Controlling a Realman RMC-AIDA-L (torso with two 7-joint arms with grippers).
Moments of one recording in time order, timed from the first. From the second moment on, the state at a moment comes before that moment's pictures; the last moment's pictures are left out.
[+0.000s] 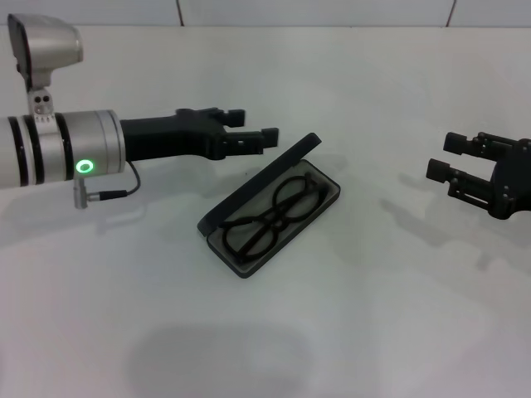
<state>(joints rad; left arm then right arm) -0.59 -2.07 0.84 0.56 1.83 1.31 -1.62 0.40 2.00 -1.06 -0.56 -1.42 -1.44 1.15</state>
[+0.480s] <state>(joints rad) -0.60 -2.08 0.86 0.55 1.91 1.25 -1.63 0.41 2.00 -1.06 -0.56 -1.43 -1.43 1.13</state>
